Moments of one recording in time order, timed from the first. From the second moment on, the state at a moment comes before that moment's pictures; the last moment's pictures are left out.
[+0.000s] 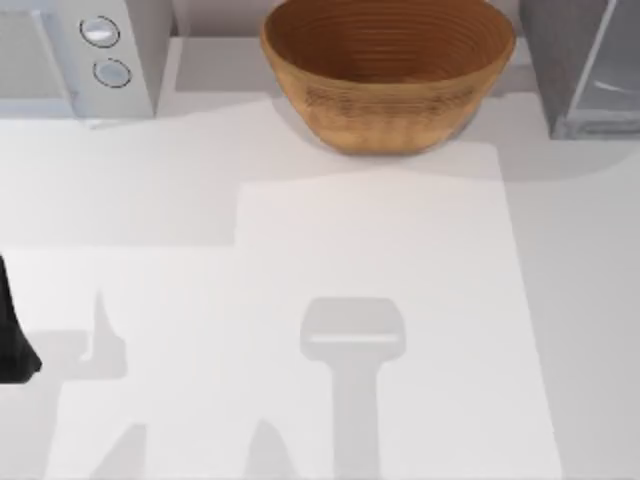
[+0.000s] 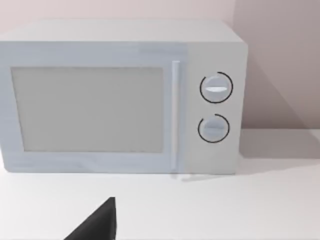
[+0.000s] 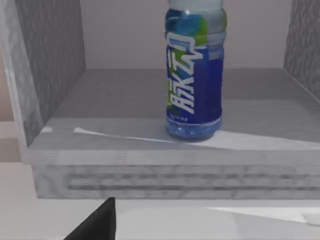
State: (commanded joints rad) left arm 0.00 0.00 0.00 0.00 0.00 0.00; right arm -0.52 1.75 0.18 1.57 -0.50 0.02
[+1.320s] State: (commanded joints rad) left arm 0.00 0.00 0.00 0.00 0.00 0.00; right arm -0.27 2.14 0.90 1.25 -0.24 0.00
